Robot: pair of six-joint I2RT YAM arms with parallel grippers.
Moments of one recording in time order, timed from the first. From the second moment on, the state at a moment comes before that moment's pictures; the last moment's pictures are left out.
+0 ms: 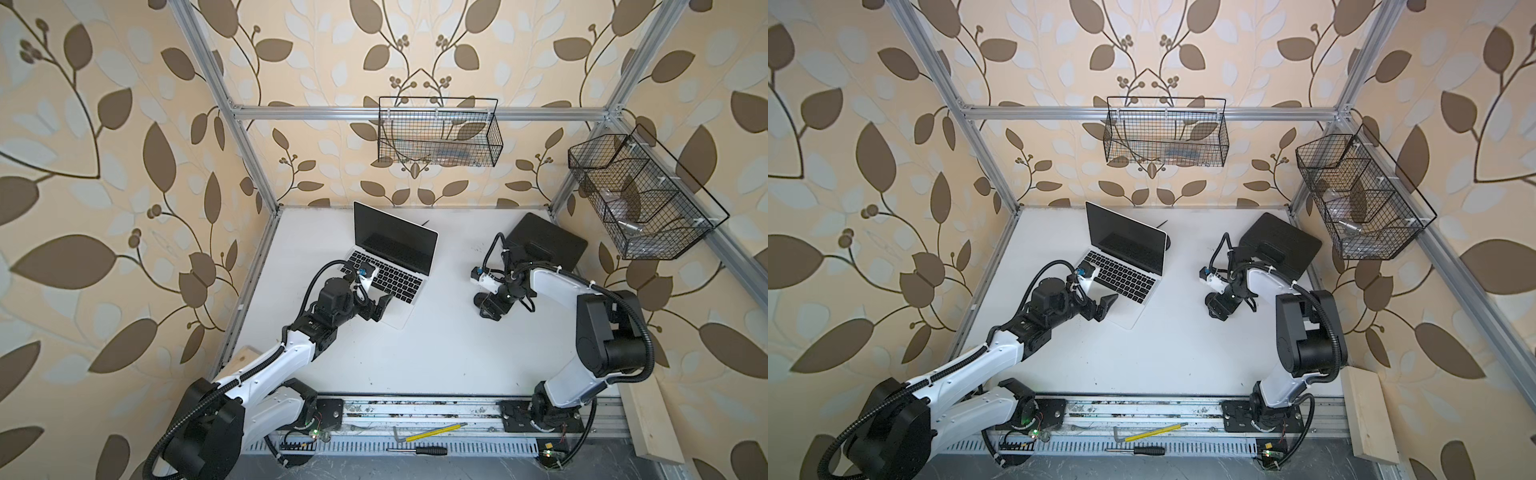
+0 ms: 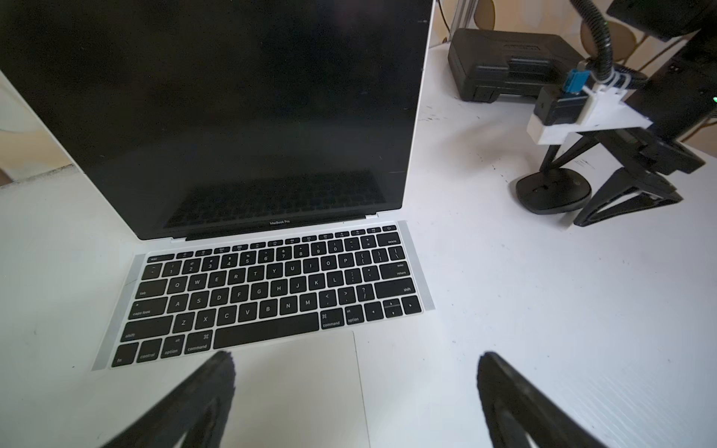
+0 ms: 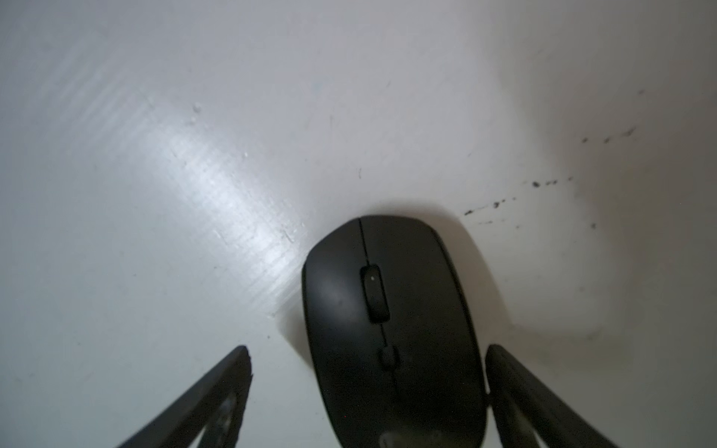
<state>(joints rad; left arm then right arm) -0.46 1.04 0.47 0.14 0.18 0.13 0.09 1.68 0.96 -0.69 -0.18 -0.71</state>
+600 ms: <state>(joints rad) -0.86 1.16 0.71 -0.10 0.12 0.70 0.43 1.65 1.04 -0.81 -0.28 -0.73</state>
